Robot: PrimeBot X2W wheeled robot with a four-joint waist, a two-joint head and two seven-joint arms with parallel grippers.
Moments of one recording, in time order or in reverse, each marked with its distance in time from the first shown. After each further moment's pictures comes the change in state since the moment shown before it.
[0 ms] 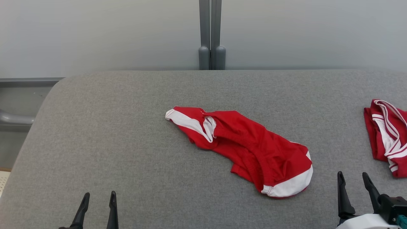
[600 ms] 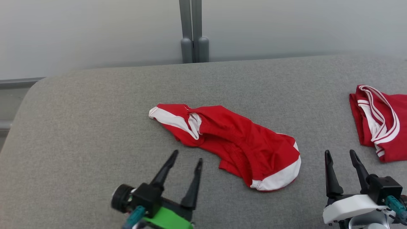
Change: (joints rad) left arm -0.229 -0.011 -0.401 0.025 -0.064 -0.003 0.000; right arm -0.087 0.000 0.058 -0.016 -0.005 0.000 0.000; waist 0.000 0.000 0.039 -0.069
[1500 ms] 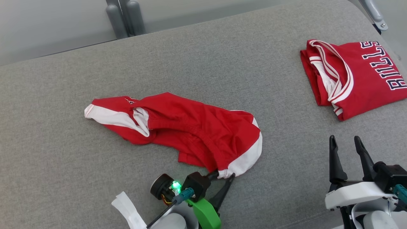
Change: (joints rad) left arm -0.365 -0.002 -0.503 0.489 -0.202 0.028 0.002; right arm -0.066 0.000 -0.014 -0.005 0.060 0.000 0.000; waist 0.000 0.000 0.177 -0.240
